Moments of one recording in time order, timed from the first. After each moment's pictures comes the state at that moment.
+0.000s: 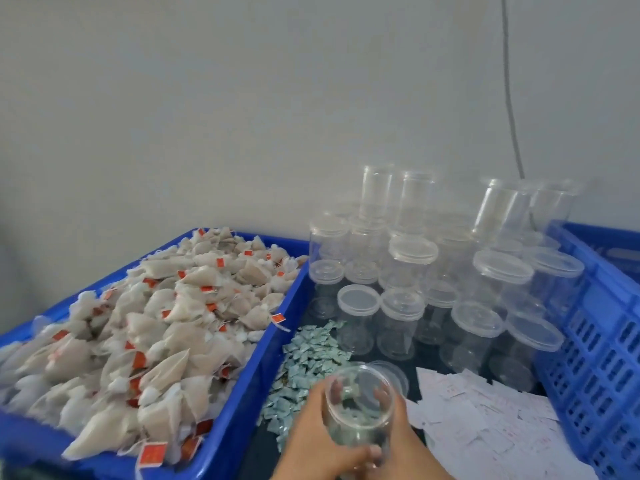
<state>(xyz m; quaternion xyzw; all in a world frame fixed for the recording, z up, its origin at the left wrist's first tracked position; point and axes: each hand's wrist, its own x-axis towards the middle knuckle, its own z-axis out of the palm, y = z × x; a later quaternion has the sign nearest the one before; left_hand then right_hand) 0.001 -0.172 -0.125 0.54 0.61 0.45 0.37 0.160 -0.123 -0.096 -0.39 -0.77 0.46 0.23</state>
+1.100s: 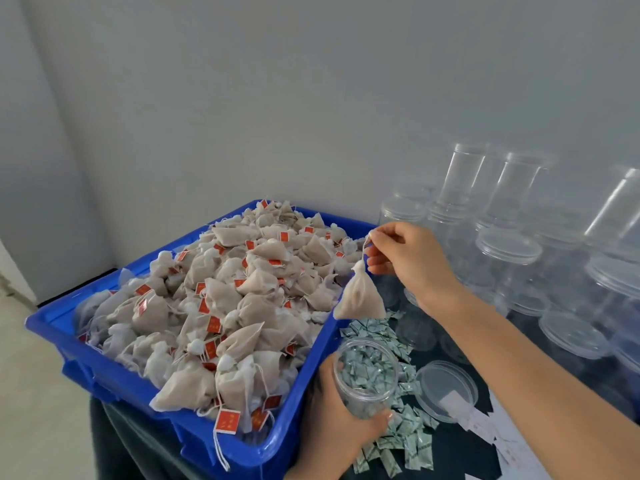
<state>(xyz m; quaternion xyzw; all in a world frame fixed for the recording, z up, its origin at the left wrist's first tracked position) -0.035 -0.176 -0.143 0.43 0.69 0.55 0.17 0.009 -0.061 0.062 -0.30 -0.74 0.45 0.39</state>
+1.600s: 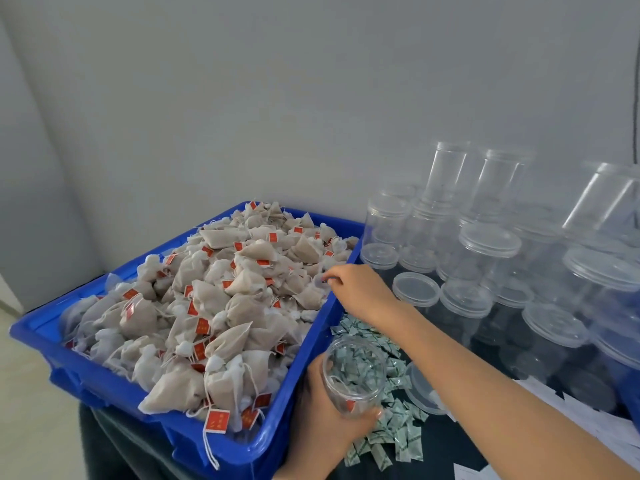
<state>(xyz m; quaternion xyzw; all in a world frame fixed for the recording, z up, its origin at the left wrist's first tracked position) -0.034 -0.178 -0.145 0.44 0.70 0.54 0.17 -0.018 -0.047 0.009 -0.32 -0.92 0.17 0.15</state>
